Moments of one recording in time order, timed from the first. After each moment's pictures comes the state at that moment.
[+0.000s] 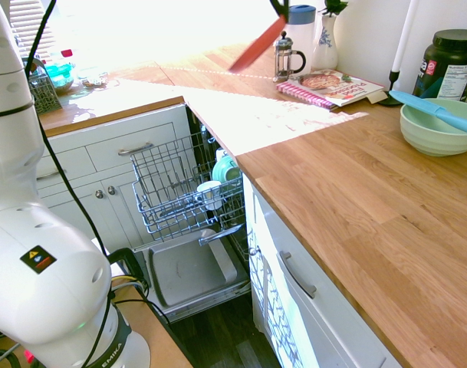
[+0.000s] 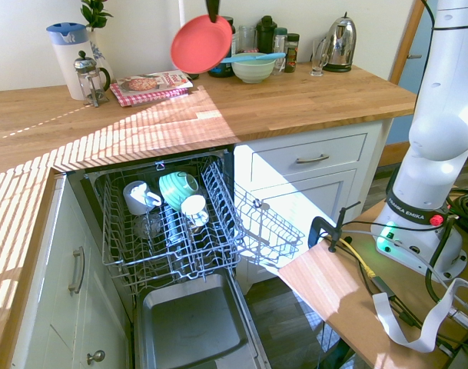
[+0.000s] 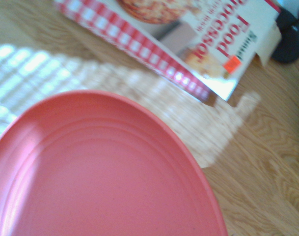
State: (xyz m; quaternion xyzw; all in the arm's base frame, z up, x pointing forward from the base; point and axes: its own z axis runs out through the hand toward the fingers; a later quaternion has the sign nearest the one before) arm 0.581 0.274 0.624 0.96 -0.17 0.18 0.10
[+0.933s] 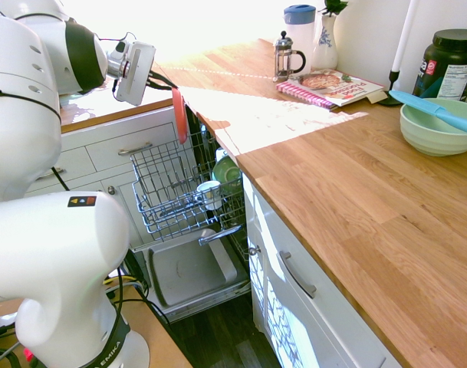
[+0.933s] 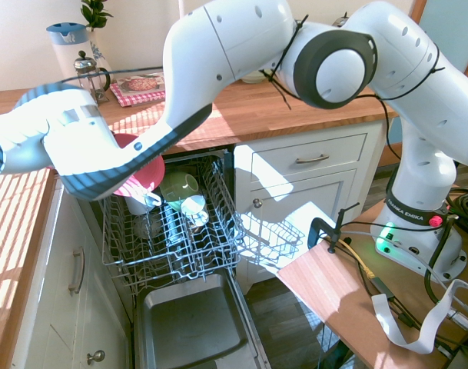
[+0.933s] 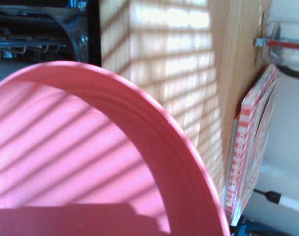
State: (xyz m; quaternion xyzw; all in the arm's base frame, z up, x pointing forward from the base) arm 0.437 0.617 0.309 0.81 0.15 0.35 0.44
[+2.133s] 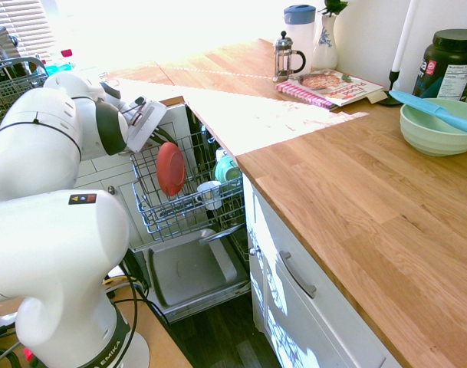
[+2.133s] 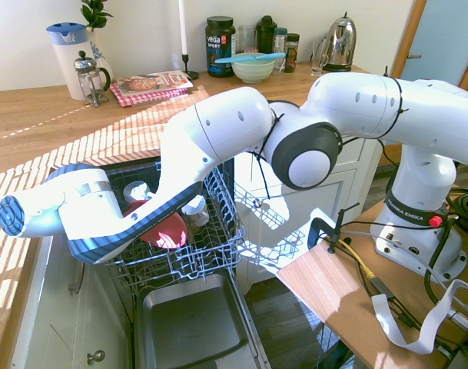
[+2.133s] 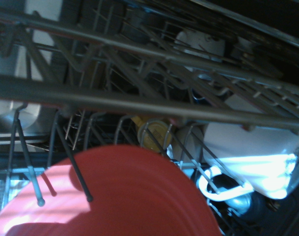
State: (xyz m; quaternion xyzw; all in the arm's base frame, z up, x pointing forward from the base) arm 0.439 0.629 0.148 0.86 0.30 0.13 0.40
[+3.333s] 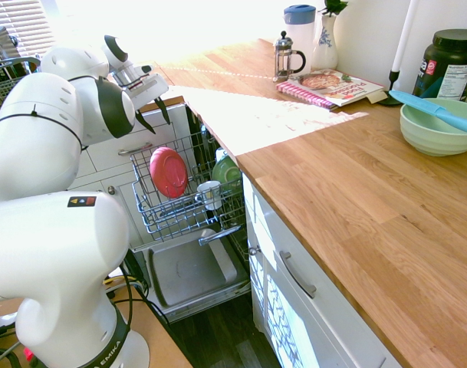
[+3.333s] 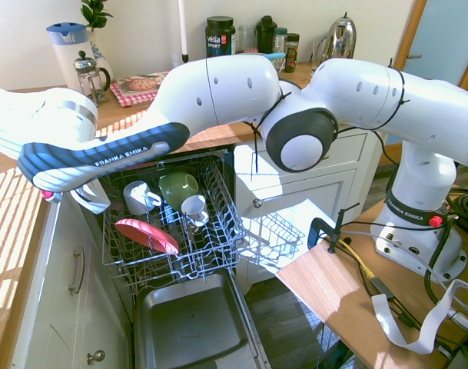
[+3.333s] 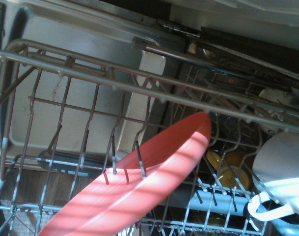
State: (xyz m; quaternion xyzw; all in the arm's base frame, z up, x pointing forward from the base) arm 0.467 0.621 0.283 0.92 0.31 0.02 0.24
